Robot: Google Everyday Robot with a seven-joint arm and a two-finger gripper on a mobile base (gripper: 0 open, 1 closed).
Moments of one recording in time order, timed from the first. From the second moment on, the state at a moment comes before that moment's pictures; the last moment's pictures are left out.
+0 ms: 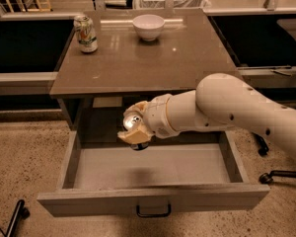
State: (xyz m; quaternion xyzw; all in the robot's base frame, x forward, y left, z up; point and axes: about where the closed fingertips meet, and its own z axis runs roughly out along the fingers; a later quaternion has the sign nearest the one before) arm 0.497 0.049 0.803 -0.58 0.66 0.22 0.42
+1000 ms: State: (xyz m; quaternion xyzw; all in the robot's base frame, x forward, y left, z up) arm 0.526 0.020 0.725 -0.52 0.68 0.27 0.45
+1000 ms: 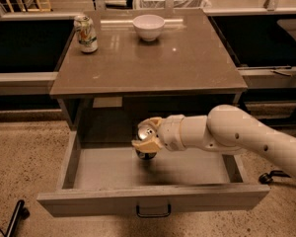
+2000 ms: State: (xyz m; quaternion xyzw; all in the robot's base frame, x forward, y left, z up) arm 0.543 0.009 0.671 -0.51 0.71 0.27 0.41
